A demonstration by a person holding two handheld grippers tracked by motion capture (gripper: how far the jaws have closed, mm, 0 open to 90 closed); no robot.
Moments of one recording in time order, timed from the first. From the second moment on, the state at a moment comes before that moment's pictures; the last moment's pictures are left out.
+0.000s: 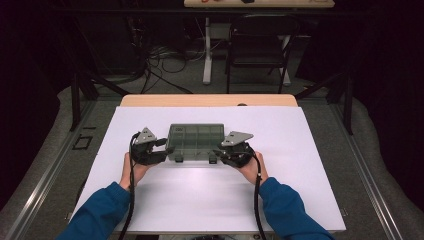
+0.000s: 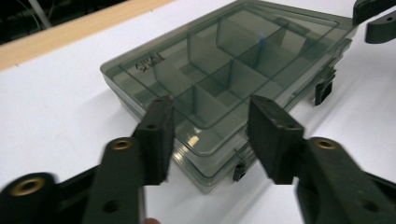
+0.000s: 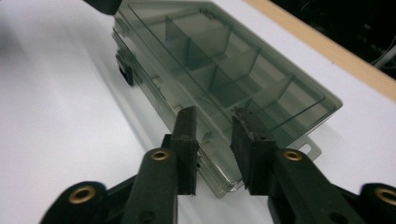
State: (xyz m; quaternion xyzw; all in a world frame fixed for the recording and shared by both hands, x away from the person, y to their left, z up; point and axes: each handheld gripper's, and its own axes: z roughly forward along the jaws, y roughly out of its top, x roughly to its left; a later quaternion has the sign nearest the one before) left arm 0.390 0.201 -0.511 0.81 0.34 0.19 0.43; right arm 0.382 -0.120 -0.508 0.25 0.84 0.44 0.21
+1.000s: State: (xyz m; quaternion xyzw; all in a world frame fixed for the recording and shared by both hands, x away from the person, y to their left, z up) left arm 0.306 0.214 -0.498 0.81 0.32 0.23 0.44; right arm 0.298 -0.162 -0.482 0.24 0.79 0.50 0.27
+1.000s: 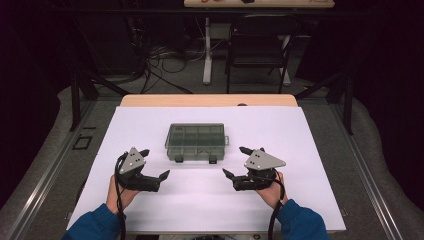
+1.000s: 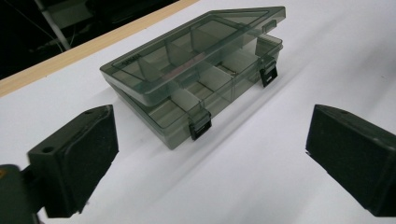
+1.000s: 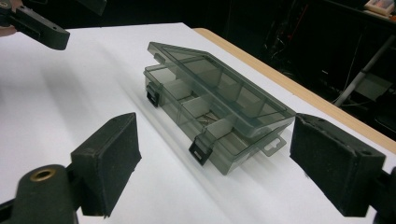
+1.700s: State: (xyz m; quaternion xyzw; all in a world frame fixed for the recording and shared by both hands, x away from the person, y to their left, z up) left arm 0.278 0.221 -0.510 0.81 0.32 0.22 0.44; right arm 0.258 -0.195 -0.495 0.26 0.78 0.48 0.29
